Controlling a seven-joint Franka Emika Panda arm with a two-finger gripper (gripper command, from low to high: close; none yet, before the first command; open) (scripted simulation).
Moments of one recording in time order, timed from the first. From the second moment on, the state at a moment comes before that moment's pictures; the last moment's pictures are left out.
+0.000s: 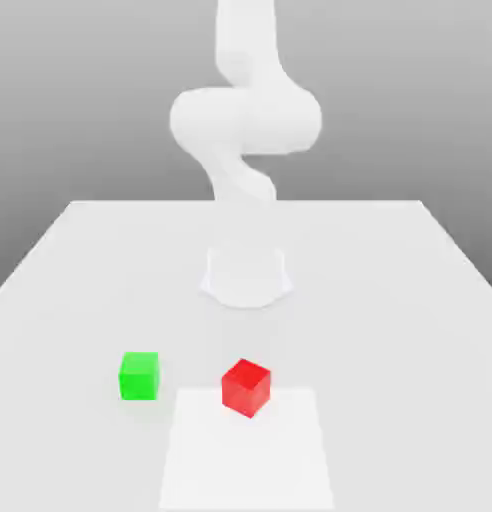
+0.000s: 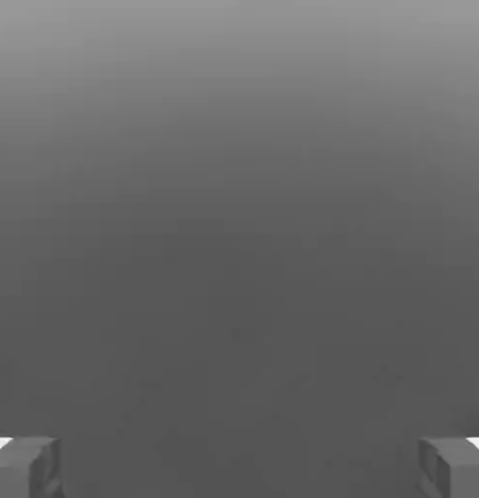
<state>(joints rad) -0.01 -0.74 0.00 -2.37 0.02 2.35 0.84</state>
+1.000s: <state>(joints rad) -0.06 0.18 0.03 -2.91 -0.10 3.09 1.46</state>
